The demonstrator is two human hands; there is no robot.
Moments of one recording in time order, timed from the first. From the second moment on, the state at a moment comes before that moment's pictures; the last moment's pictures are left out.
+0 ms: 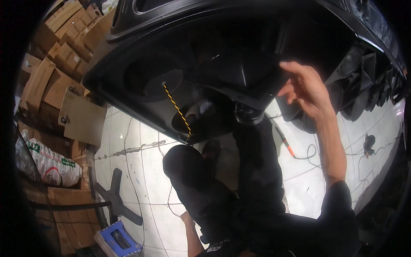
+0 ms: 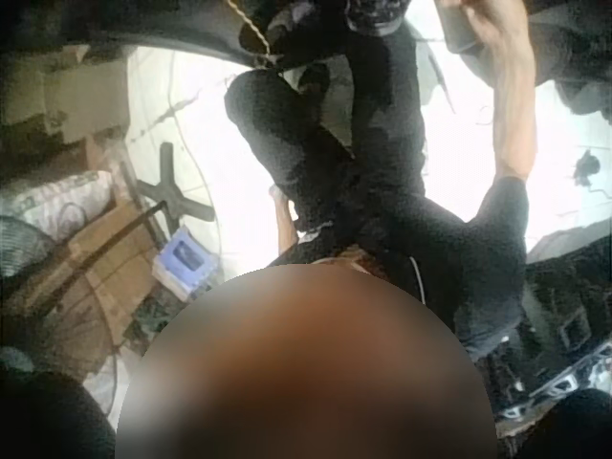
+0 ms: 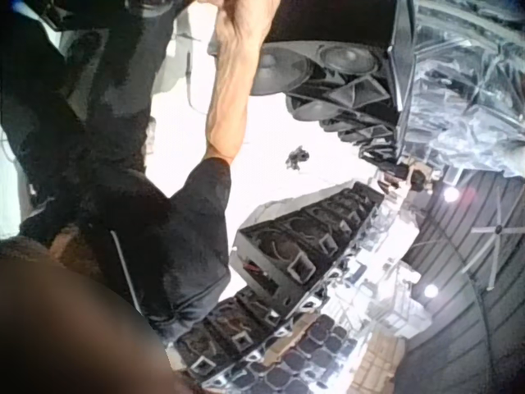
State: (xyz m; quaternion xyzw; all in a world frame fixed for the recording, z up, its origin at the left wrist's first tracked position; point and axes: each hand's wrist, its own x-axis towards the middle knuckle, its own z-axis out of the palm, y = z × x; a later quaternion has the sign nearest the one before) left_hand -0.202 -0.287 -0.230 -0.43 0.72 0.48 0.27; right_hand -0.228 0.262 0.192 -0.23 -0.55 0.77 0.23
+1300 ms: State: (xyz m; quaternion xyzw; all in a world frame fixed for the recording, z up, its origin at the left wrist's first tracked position) left_hand -0.250 -0.005 0.080 -0.02 0.40 0.90 0.17; right_hand -0.189 0.134 0.087 0.22 -0.88 0.16 0.39
